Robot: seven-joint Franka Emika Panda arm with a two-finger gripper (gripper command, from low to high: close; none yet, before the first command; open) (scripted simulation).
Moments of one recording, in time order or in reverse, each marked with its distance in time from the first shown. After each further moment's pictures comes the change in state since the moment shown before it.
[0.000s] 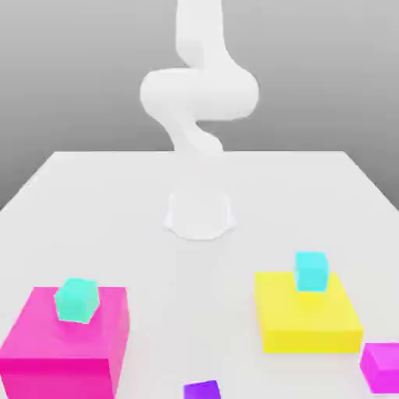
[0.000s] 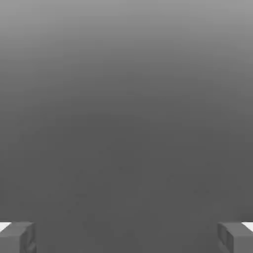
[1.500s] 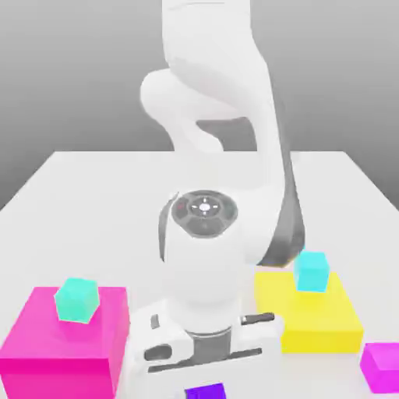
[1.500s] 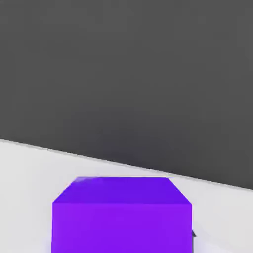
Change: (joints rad) arm 0.036 1.055 -0.038 -0.014 0.029 0.332 -0.193
